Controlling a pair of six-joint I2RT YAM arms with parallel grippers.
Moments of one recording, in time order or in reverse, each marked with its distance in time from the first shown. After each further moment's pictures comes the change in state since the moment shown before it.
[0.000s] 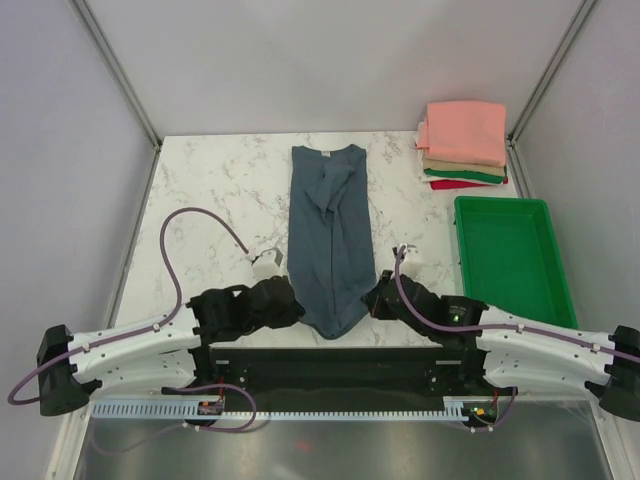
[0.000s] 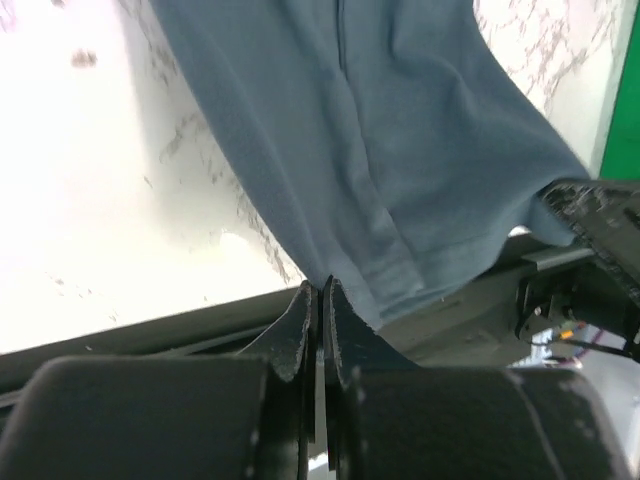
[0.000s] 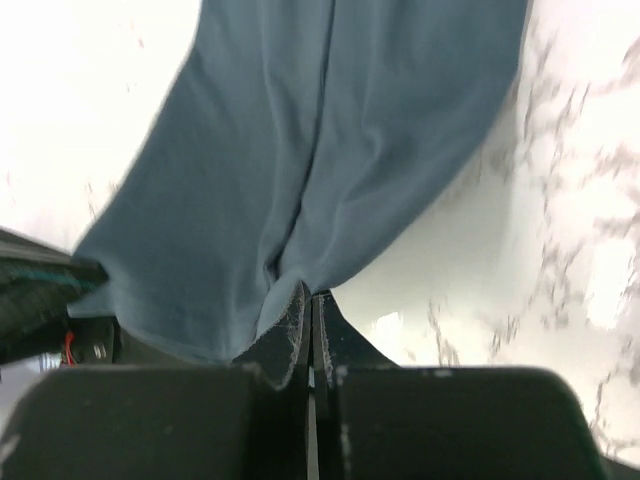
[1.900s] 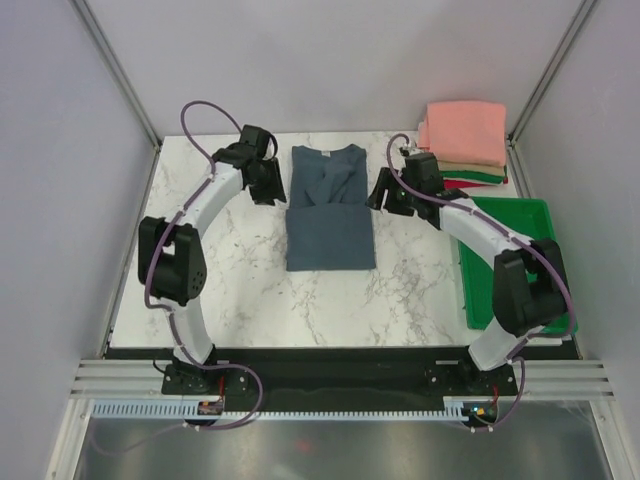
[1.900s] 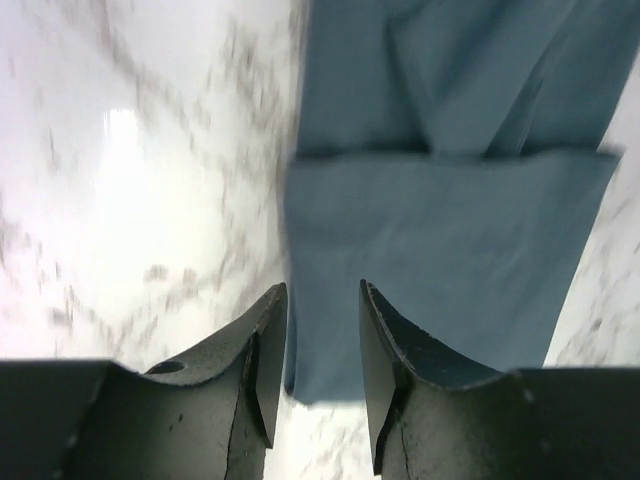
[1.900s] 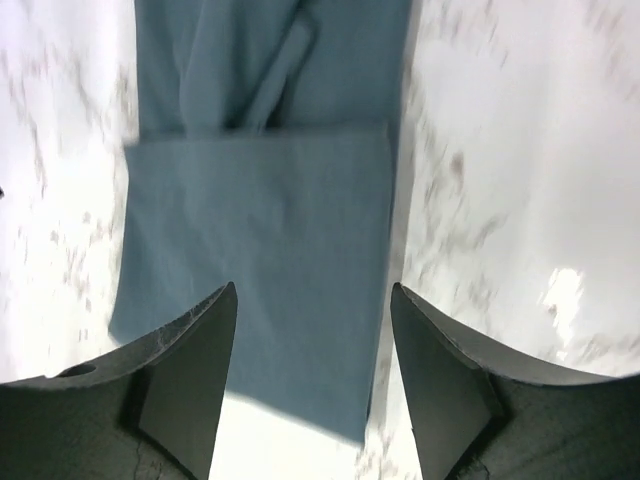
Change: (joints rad) left arm 0.864 1.090 1.117 -0.170 0.396 0.712; right arm -0.839 0.827 0.737 0.098 -0.558 -0.552
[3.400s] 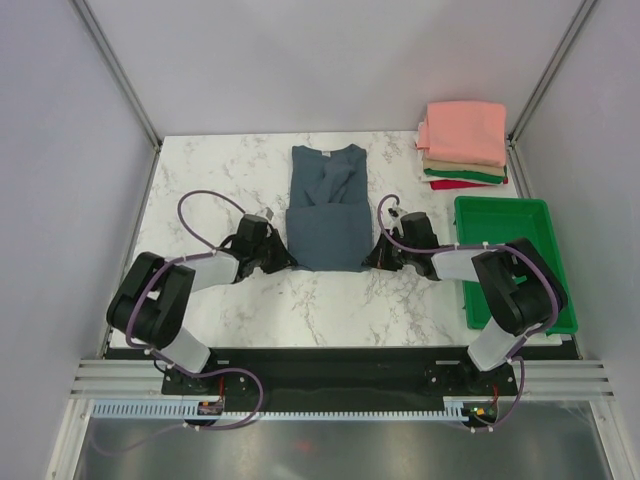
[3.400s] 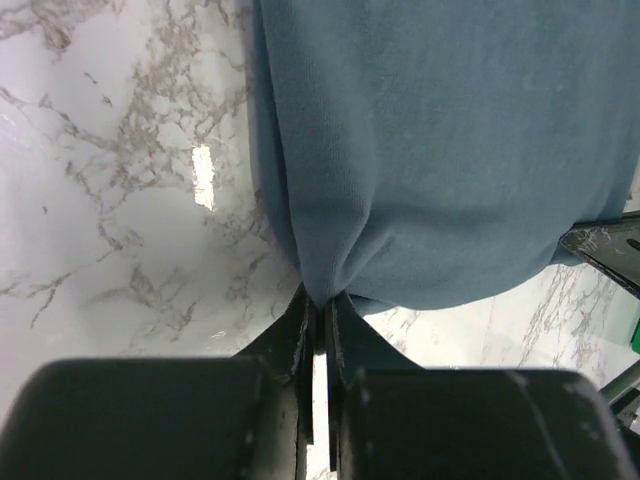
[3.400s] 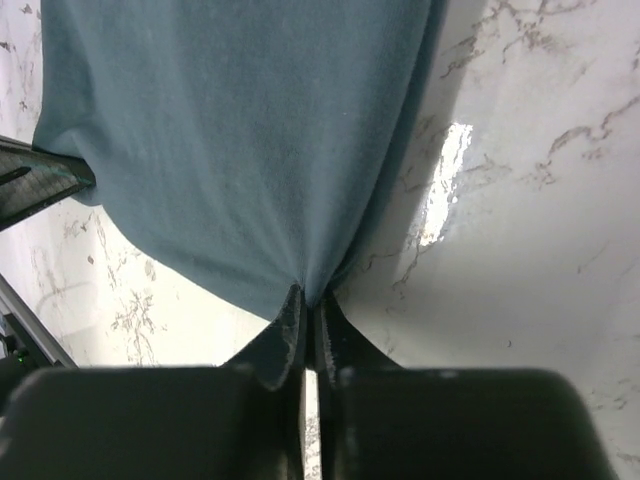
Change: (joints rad) left arm -0.104 -0.397 -1.117 0.896 0.162 -0.222; right arm 0.071 -0.040 -0.613 0.504 -0.268 0.095
